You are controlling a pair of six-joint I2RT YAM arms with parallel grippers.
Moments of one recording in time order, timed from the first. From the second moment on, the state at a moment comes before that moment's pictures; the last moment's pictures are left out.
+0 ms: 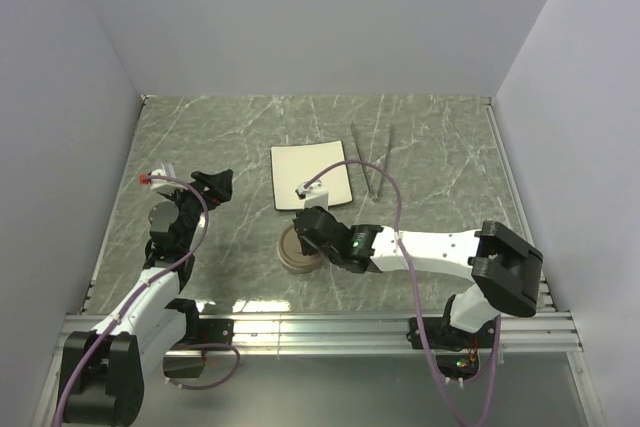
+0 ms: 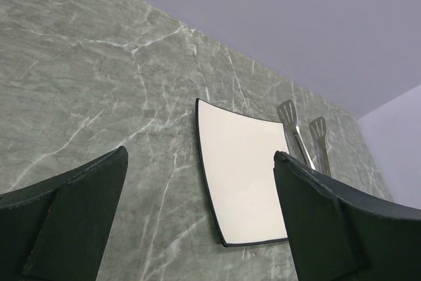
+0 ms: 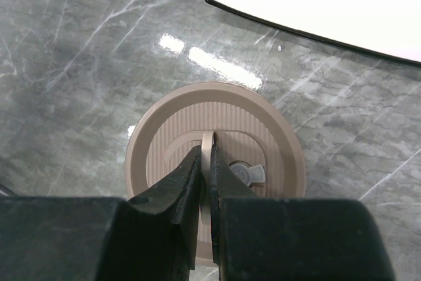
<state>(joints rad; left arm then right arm) -0.06 0.87 0.22 0.67 0.06 -0.62 1.15 1.54 0.92 -0.09 0.43 0.59</state>
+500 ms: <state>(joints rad) -0.06 0.87 0.22 0.67 0.06 -0.62 1.15 1.53 0.95 -0.09 0.40 0.59</state>
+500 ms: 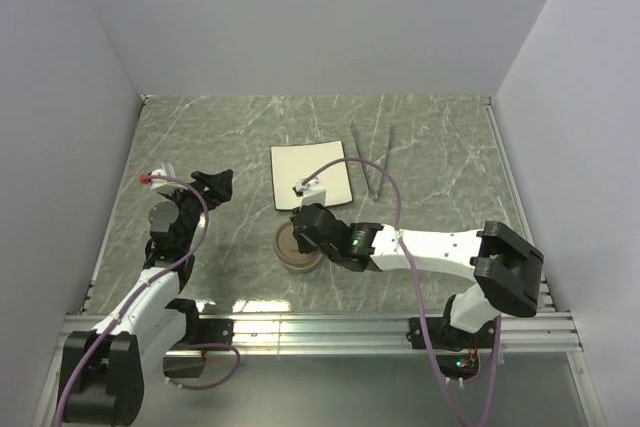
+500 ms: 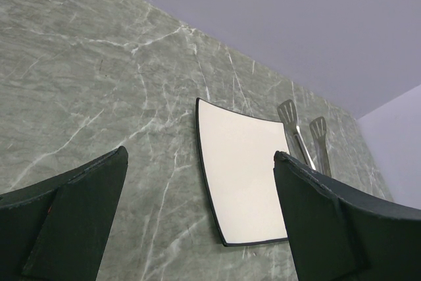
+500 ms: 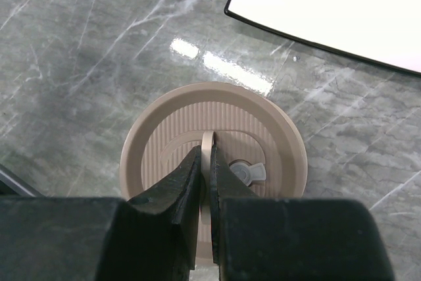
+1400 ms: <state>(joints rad) -0.06 0.87 0.21 0.67 0.06 -0.62 1.15 1.60 0.98 -0.11 0.42 0.59</state>
